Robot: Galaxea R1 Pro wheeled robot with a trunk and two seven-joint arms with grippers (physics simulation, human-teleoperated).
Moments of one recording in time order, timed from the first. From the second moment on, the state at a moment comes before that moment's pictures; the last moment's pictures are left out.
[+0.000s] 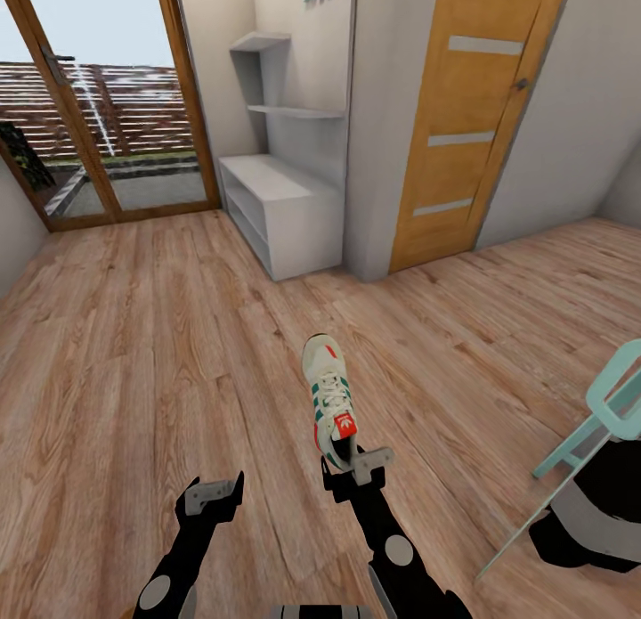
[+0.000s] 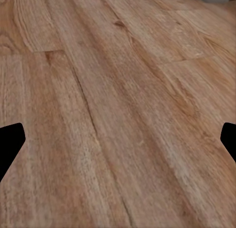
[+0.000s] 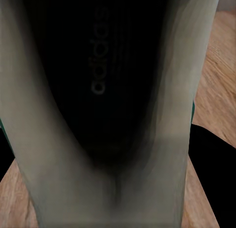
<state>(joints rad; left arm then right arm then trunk) -0.17 -0.10 0.11 -1.03 0.02 -0.22 -0.07 -0.27 0.14 0.34 -1.08 0.09 -0.07 -0.11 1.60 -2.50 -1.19</state>
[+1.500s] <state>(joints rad) -0.17 -0.10 0.11 -1.03 0.02 -0.22 -0.07 -0.27 0.14 0.34 -1.08 0.09 -0.07 -0.11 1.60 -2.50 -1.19</state>
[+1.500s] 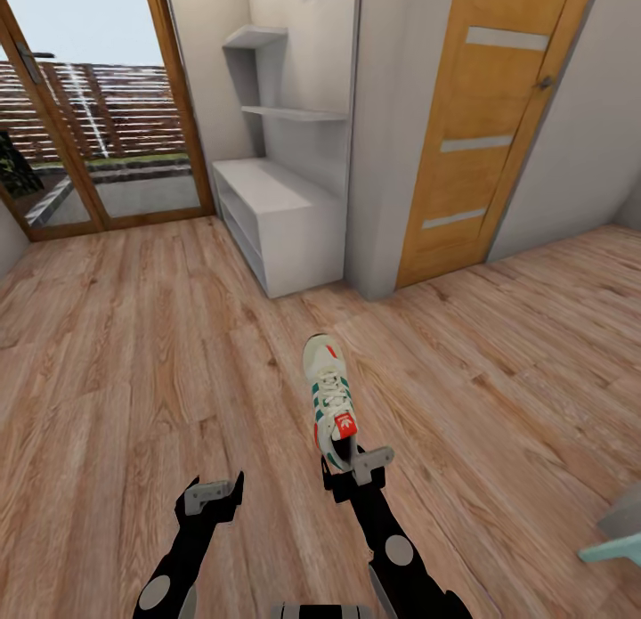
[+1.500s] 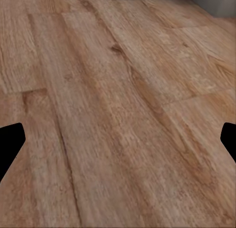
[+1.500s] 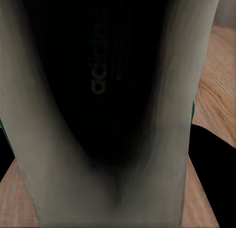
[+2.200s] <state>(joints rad) -0.17 -0.10 0.11 -1.02 0.02 -0.22 -0.07 -0.27 0.14 0.34 -1.08 0.09 -0.07 -0.11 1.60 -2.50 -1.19</state>
